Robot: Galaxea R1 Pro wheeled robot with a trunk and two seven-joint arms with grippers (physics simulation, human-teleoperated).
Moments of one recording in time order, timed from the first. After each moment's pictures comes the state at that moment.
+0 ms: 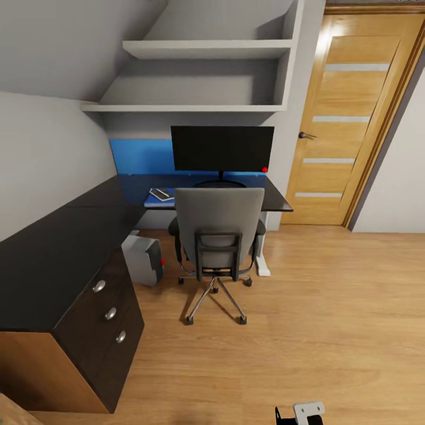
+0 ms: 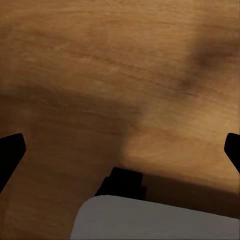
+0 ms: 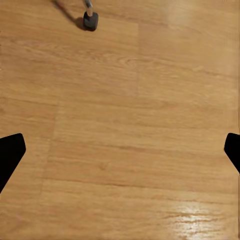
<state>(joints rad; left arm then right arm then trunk) -0.25 0.05 -1.90 -0.23 1.97 -0.44 0.33 -0.42 0.01 0.55 0.02 -0.38 -0.57 -0.17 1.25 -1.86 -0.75</state>
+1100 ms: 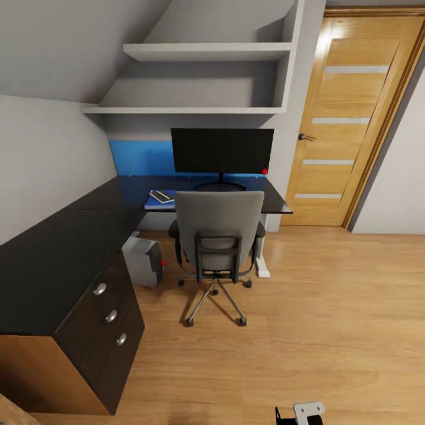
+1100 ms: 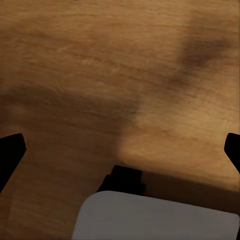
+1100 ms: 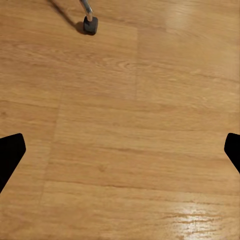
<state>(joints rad) -0.24 0.05 -1.90 -0.23 1.97 -0.44 0.33 -0.42 0.01 0.55 0.02 -0.38 -0.57 -0.17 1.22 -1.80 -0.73</state>
